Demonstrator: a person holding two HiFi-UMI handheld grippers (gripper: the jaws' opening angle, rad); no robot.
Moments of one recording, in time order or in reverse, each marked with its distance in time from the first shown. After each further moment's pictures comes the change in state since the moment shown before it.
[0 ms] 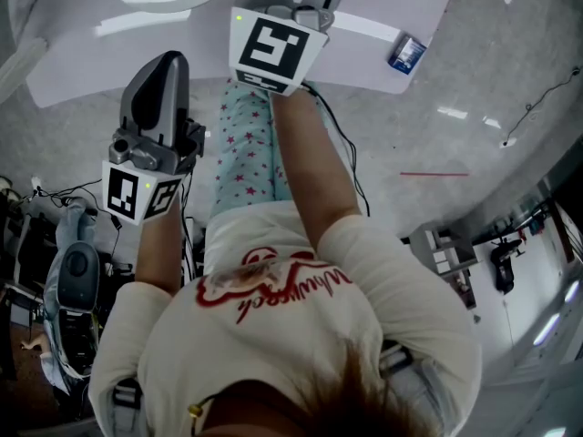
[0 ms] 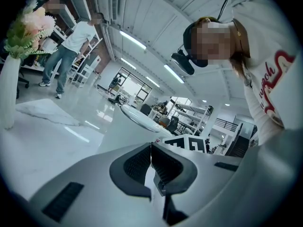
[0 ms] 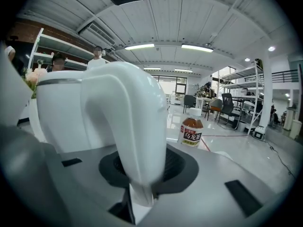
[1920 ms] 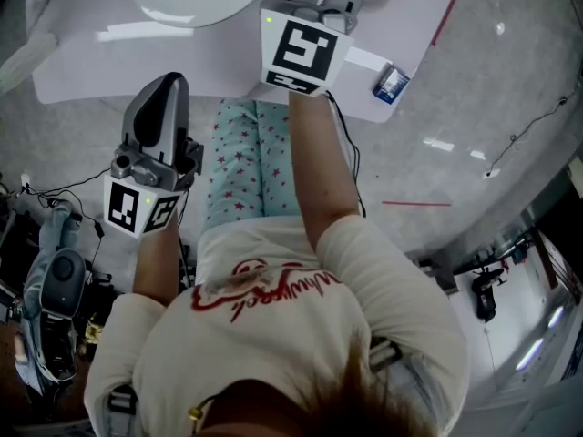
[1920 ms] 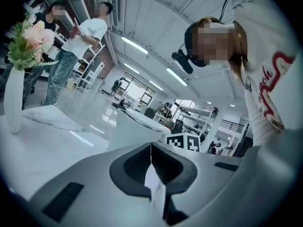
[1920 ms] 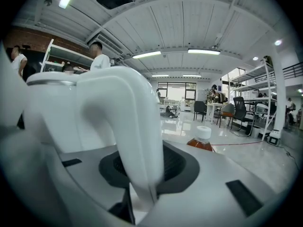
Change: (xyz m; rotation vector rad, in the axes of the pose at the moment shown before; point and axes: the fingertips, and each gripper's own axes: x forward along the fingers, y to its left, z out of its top) left arm -0.007 -0.001 0.028 0.003 -0.051 0.064; right arm 0.034 -0.003 0.052 -0.018 -0.094 0.132
